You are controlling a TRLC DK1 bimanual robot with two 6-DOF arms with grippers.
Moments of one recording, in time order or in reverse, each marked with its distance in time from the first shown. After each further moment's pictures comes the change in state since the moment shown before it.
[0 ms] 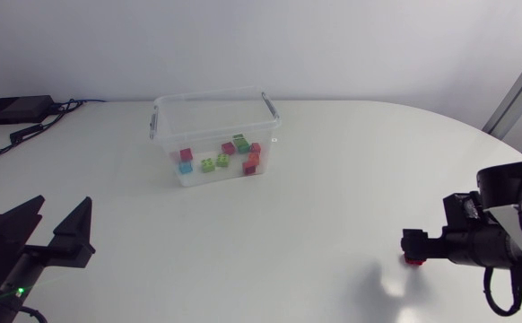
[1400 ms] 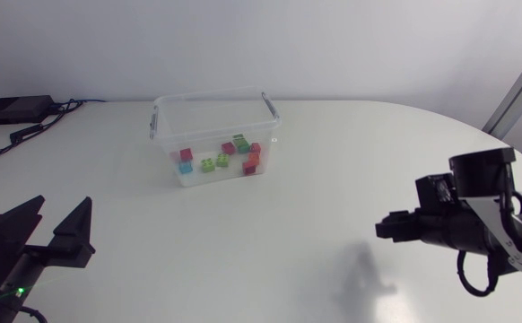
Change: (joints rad) left arm 0.000 0.000 0.000 0.000 0.000 0.000; right arm 0.225 0.003 0.051 0.123 0.003 0.046
